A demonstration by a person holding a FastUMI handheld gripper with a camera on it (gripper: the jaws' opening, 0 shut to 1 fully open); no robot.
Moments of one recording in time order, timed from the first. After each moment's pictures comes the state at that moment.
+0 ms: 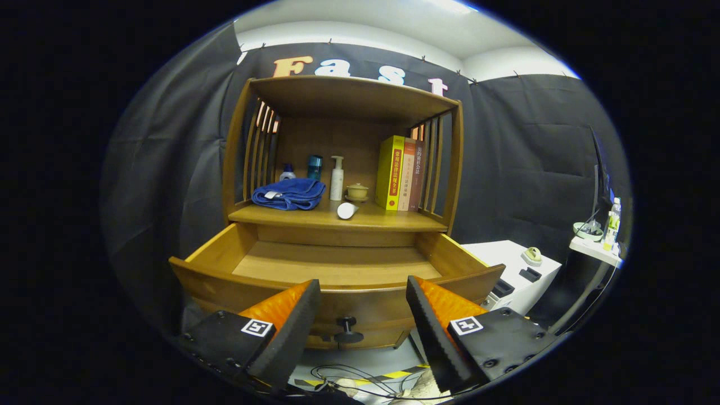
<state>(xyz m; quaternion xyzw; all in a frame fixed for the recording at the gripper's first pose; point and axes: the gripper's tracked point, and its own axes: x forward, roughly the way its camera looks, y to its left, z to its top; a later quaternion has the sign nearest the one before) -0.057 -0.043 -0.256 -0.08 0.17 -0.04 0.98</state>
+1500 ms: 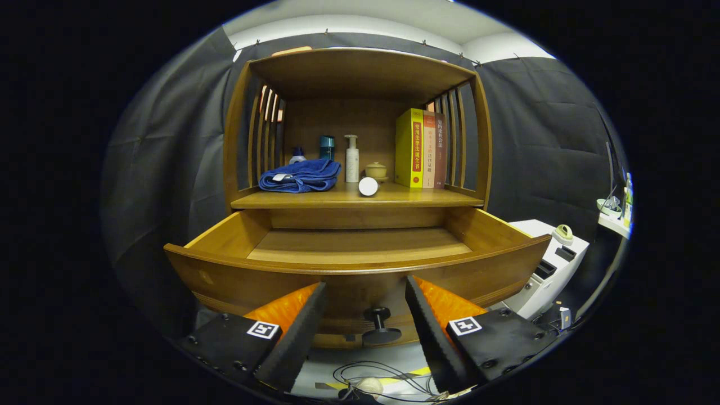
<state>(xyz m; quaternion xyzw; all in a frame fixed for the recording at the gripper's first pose) -0.014 -0.010 -0.323 -0.03 0.20 -0.02 0.98</state>
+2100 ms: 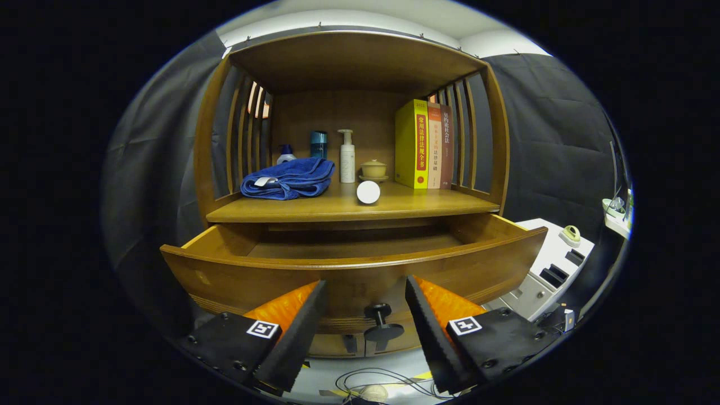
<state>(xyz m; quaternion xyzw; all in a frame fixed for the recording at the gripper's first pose) 0.055 -0.010 -0.340 -0.02 0.21 -0.04 0.98</state>
